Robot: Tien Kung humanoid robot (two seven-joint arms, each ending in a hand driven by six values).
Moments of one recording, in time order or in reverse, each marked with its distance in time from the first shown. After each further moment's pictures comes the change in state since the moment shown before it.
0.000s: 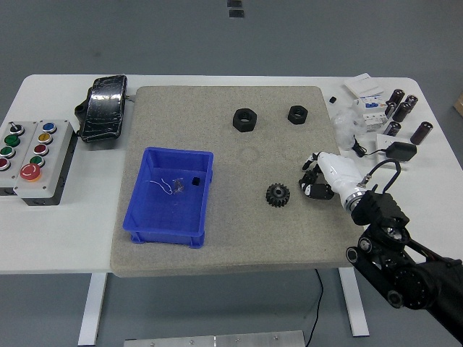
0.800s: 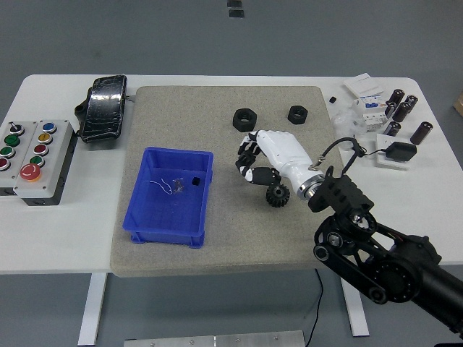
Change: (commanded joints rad) left arm -0.002 -0.001 -0.025 0.000 0.029 -0.002 0.002; right arm 0.172 0.043 -0.272 0.217 0.157 -0.048 0.039
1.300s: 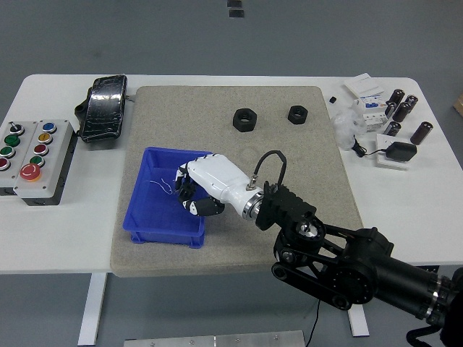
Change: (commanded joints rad) left arm -0.002 0.002 -0.068 0.000 0.068 -0.003 0.013; right arm 0.109 0.101 -0.214 -0.089 -0.059 0.043 0.013
